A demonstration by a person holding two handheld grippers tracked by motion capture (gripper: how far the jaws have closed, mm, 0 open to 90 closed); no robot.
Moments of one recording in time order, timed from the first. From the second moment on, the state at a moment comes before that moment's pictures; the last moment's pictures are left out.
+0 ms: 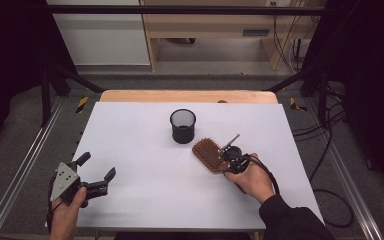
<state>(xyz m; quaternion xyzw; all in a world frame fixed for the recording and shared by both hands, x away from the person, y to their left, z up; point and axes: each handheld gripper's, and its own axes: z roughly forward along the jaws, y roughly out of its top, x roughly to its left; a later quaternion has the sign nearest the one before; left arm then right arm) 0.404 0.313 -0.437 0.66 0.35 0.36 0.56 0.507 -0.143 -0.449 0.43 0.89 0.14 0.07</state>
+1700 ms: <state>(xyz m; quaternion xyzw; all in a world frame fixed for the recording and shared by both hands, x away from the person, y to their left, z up) 0.428 0.235 -0.380 0.68 0.30 0.30 0.60 0.471 -0.159 -0.407 0.36 0.78 0.49 0.17</state>
